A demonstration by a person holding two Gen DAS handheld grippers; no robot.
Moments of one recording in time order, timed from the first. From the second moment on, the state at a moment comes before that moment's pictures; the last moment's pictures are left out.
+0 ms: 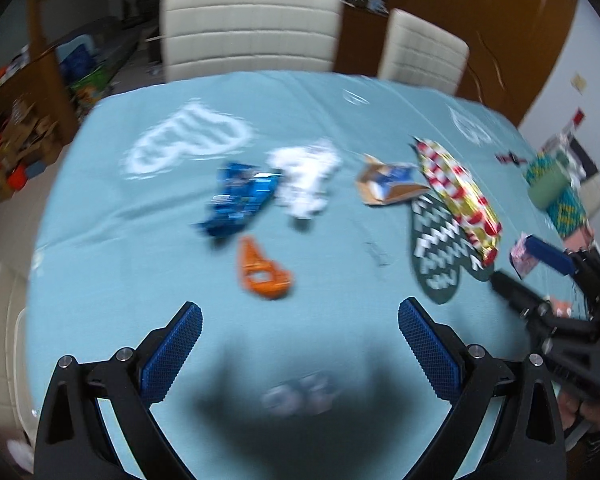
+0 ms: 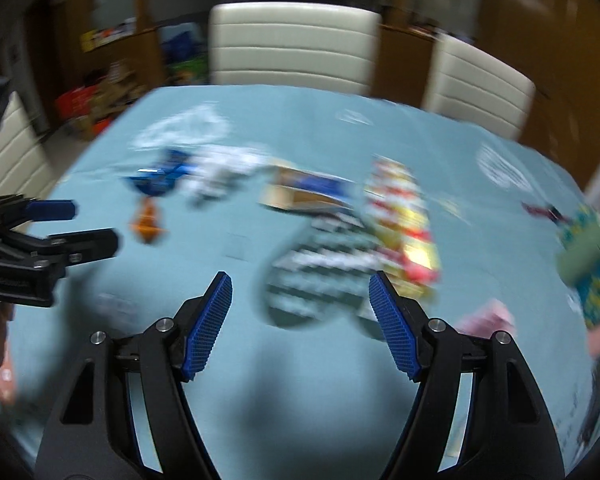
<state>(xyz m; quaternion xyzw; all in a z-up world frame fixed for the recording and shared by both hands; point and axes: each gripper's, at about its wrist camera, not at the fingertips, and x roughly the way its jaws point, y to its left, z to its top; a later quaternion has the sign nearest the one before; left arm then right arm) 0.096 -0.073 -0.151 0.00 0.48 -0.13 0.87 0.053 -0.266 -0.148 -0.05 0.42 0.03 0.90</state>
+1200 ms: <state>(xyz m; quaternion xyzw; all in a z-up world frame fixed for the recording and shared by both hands) 0.193 -0.313 -0.204 0.11 0.53 -0.18 0.82 0.066 -0.452 -0.218 0.06 0.46 -0.08 0.88</state>
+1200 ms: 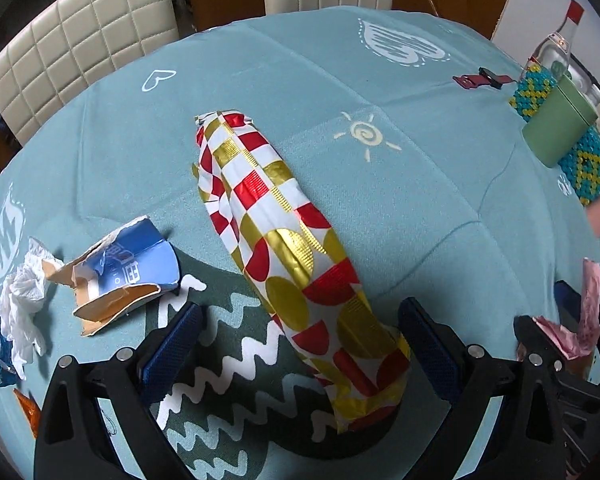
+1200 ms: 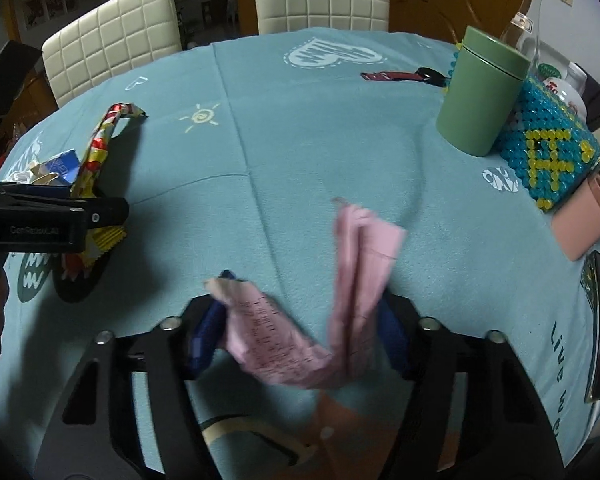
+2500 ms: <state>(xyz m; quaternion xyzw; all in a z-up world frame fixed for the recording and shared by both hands) 0.116 -0.131 -0.148 0.03 0.48 -0.19 0.85 0.056 -0.255 -0.153 -0.01 0.43 0.04 0.90</state>
